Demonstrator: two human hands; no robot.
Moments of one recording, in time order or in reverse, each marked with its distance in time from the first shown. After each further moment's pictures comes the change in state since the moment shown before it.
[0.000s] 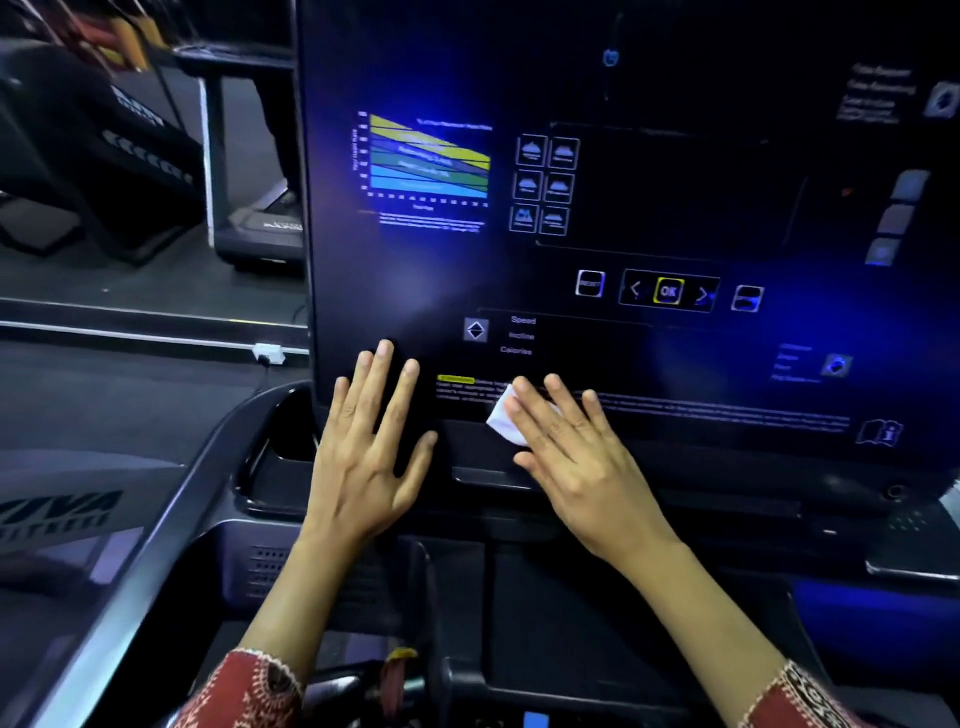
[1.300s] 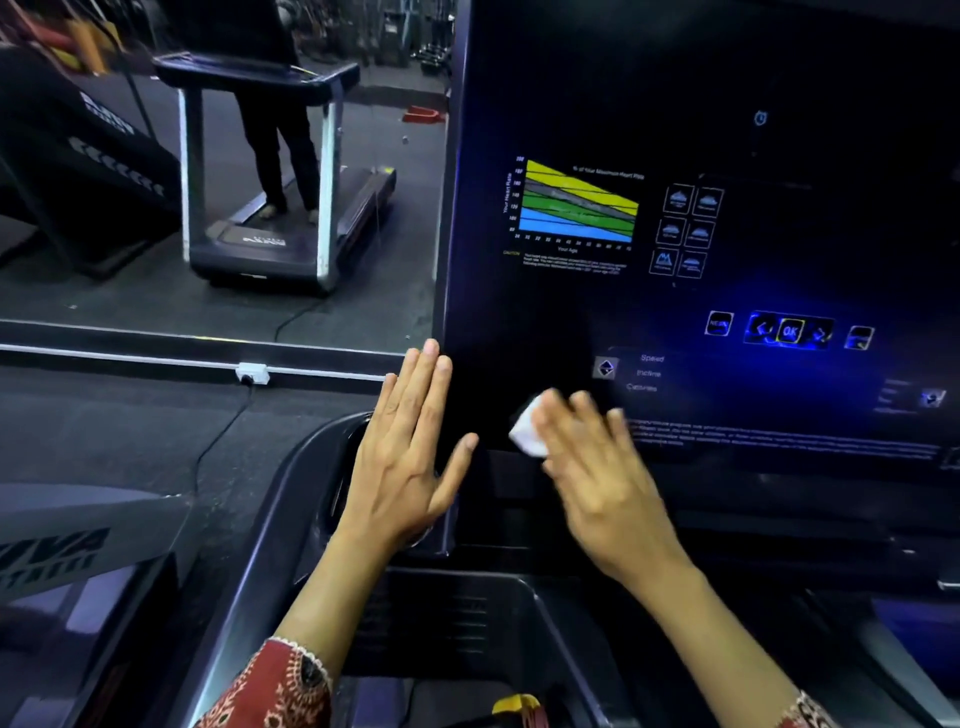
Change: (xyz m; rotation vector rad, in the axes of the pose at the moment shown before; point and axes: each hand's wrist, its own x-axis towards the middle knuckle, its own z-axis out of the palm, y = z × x) left_hand 0.017 -0.076 -0.021 -0.189 0.028 0.064; right_hand 0.054 -0.075 0.030 -0.069 0.062 0.100
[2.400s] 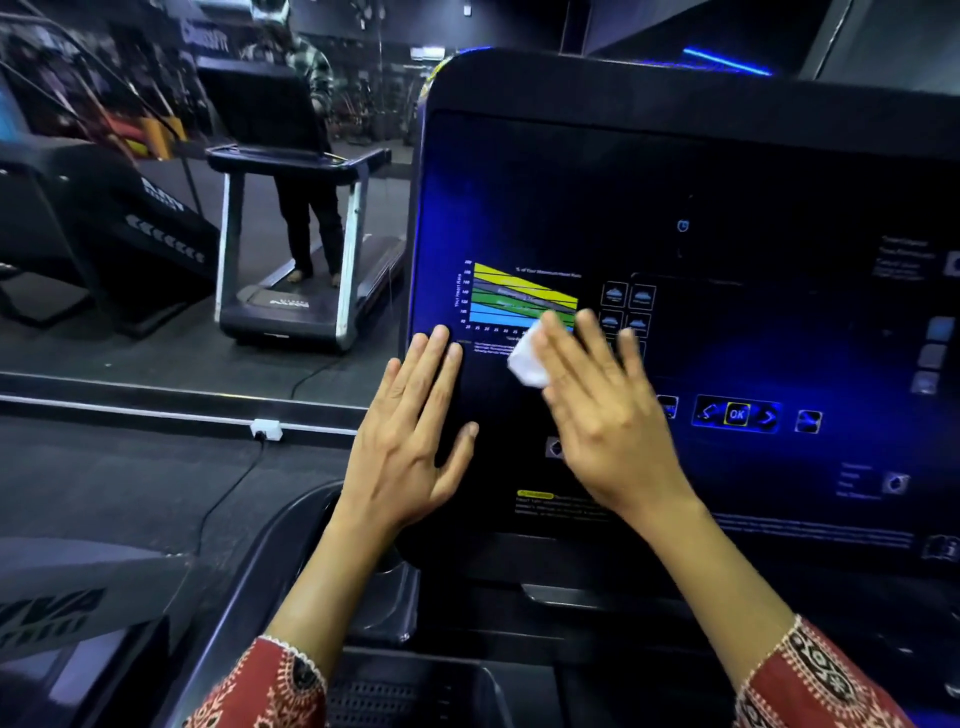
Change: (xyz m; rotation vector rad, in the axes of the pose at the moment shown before) left_hand 0.085 0.024 -0.001 0.149 0.071 0.081; right_hand 0.102 0.073 -0.028 -0.049 0.156 -0.070
